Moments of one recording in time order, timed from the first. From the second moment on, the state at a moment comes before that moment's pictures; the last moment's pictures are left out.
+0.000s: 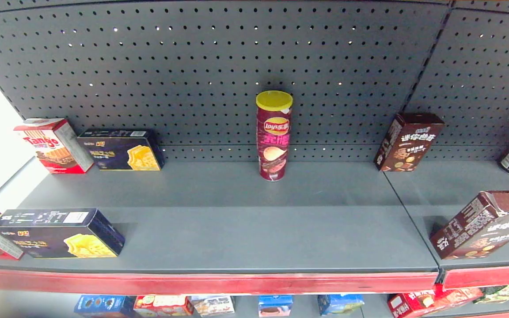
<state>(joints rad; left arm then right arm) 0.00 0.00 0.00 0.00 -0.10 0.07 -0.02 0.00 0.00 0.00 0.01 0.00</state>
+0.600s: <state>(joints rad) 0.00 0.00 0.00 0.00 -0.11 0.07 -0.02 0.00 0.00 0.00 0.01 -0.01</state>
